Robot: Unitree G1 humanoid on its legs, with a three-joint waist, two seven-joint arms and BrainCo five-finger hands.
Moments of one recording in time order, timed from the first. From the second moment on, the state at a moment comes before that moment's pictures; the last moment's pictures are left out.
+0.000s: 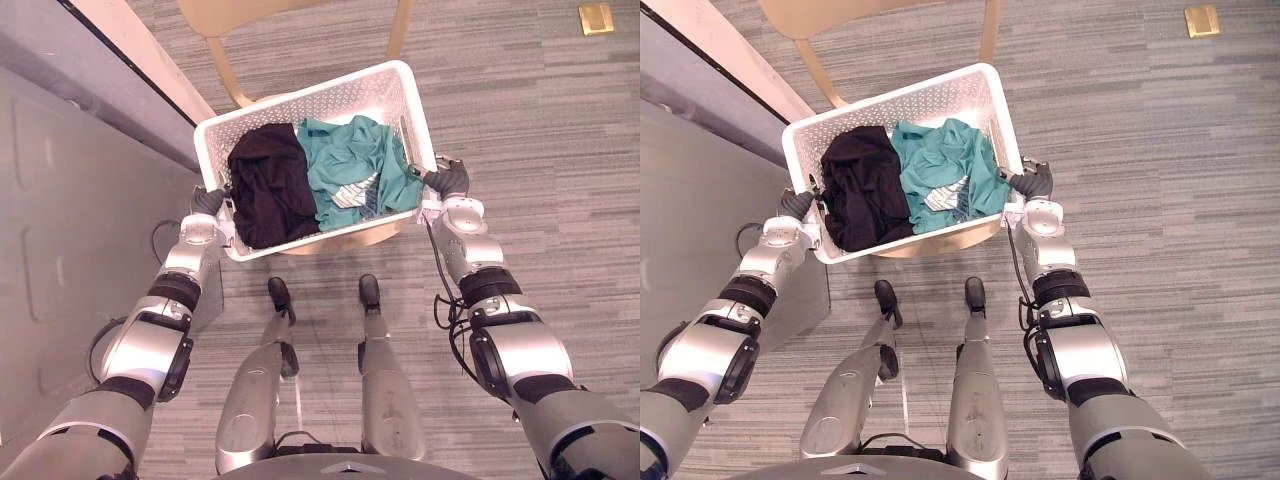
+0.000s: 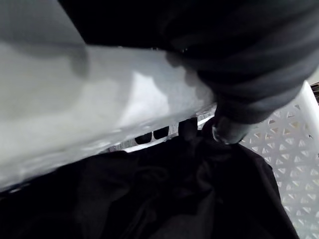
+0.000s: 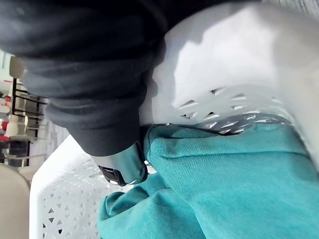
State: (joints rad) left arm -0.83 0.29 -0.15 0.92 -0.35 0.10 0.29; right arm -0.84 -0.40 0.06 0.81 0.37 0.00 -0.22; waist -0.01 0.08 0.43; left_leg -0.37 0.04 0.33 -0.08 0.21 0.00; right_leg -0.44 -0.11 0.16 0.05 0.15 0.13
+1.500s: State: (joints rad) left arm 0.21 -0.07 0.10 0.49 -0.14 0.08 0.21; right arm 0.19 -0.07 -0.30 0.73 0.08 0.10 -0.13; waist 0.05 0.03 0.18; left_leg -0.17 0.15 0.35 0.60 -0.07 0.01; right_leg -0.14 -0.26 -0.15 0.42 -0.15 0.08
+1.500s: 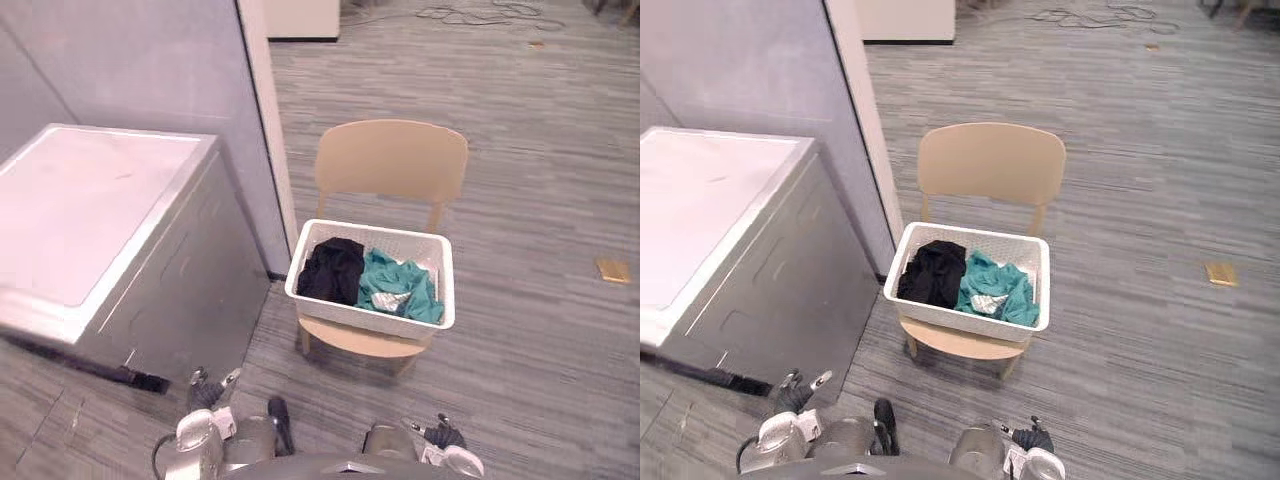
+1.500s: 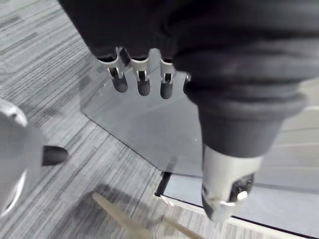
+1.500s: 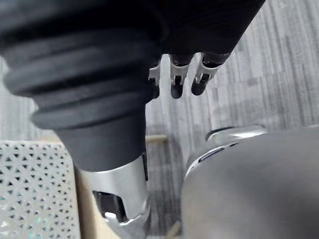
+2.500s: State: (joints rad) left arm 0.12 0.08 -0.04 0.55 -0.09 0.08 0.16; right arm 0.03 -0.01 -0.39 0.99 0.20 0.08 -0.11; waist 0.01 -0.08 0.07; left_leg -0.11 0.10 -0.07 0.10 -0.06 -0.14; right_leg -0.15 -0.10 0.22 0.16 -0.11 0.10
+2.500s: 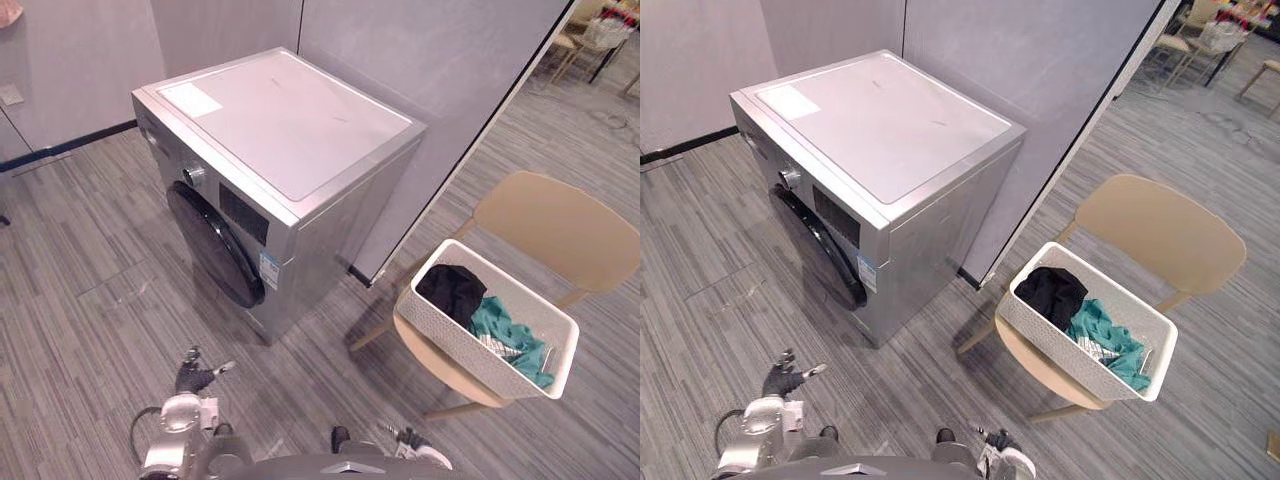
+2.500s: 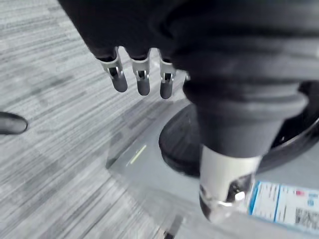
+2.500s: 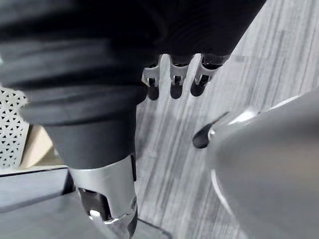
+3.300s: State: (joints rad) left arm 0.07 0.07 -0.06 0.64 -0.27 0.08 0.13; right arm 0.03 0.00 -0.47 1.05 0.44 0.07 -0.12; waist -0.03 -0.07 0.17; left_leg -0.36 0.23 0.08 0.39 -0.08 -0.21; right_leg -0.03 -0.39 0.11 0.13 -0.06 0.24
